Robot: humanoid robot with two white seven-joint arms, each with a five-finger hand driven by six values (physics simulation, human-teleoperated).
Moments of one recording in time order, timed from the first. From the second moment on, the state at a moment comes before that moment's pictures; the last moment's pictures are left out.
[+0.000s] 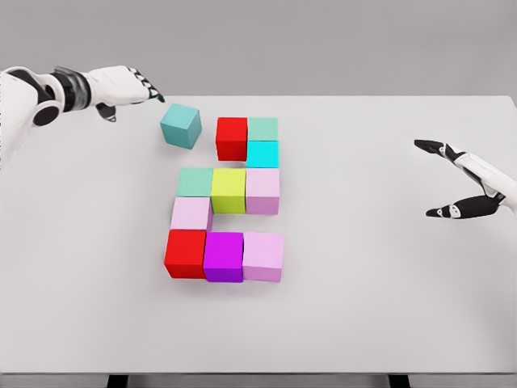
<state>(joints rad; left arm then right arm) -1.25 0.38 -1.24 -0.39 -0.83 -0.61 -0.06 -0.22 -0.72 0.16 -1.21 -0.22 -0.61 0.59</state>
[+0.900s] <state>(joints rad) -1.23 0.36 -1.24 -0.44 -0.83 -0.61 -0.06 -0.22 -0.72 0.16 -1.21 -0.22 -0.61 0.59</state>
